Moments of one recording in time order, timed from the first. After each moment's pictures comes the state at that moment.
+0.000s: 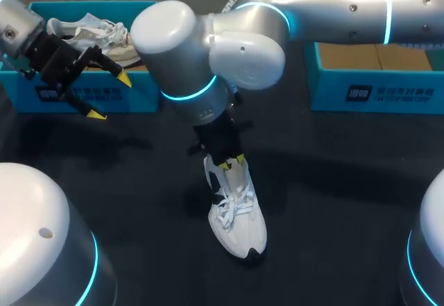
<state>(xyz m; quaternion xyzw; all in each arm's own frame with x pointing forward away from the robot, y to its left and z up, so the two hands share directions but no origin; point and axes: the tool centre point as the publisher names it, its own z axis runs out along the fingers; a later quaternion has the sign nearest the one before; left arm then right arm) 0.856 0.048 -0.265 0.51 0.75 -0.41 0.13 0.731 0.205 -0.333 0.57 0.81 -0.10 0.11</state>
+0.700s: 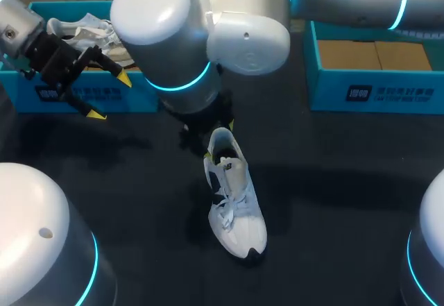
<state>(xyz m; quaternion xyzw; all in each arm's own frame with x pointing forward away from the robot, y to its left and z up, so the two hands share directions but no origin) 0.856 0.048 -0.265 0.51 0.75 -0.41 0.13 0.741 0.231 -0.265 0.32 0.93 -0.05 0.14</state>
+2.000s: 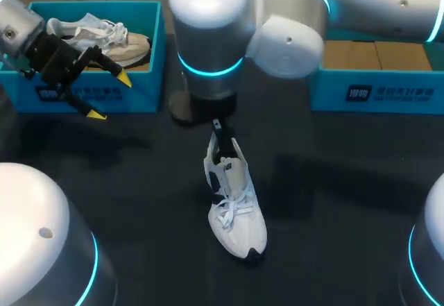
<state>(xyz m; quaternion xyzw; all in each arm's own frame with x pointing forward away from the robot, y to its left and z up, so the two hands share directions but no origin) 0.856 0.048 -0.265 0.51 0.75 -0.41 0.13 0.797 0.228 -0.281 -0.15 0.98 -0.02 0.11</state>
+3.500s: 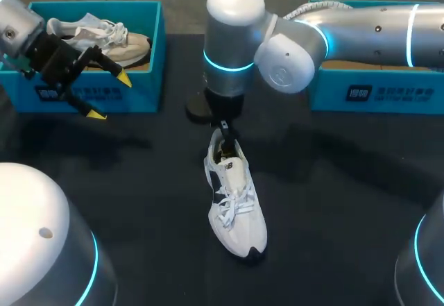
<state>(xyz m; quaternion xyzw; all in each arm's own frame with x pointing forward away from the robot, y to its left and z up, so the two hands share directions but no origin) 0.856 0.048 -0.265 0.51 0.75 -0.41 0.13 0.860 0.221 -0.399 -0.14 0.99 0.04 0.03</state>
